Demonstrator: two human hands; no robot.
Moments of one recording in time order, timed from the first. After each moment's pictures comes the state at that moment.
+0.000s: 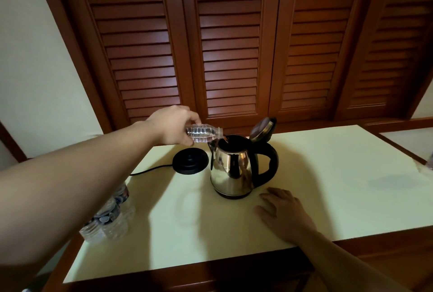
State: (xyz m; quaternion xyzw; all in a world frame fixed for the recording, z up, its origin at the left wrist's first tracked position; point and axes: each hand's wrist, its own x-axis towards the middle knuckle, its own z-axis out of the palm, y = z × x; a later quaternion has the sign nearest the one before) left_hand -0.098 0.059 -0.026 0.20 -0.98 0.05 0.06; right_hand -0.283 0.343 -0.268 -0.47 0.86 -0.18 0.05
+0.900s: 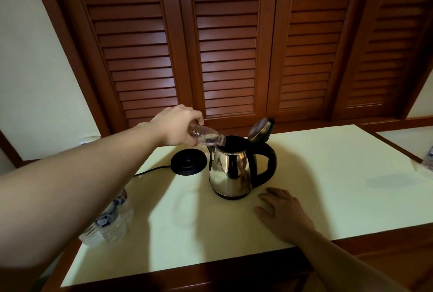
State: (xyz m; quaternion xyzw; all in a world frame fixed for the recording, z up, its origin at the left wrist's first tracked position) left_hand -0.108 0.060 -0.031 0.17 -0.98 0.06 0.08; right_hand -0.285 0.342 -0.271 -0.47 0.86 -0.18 0.04
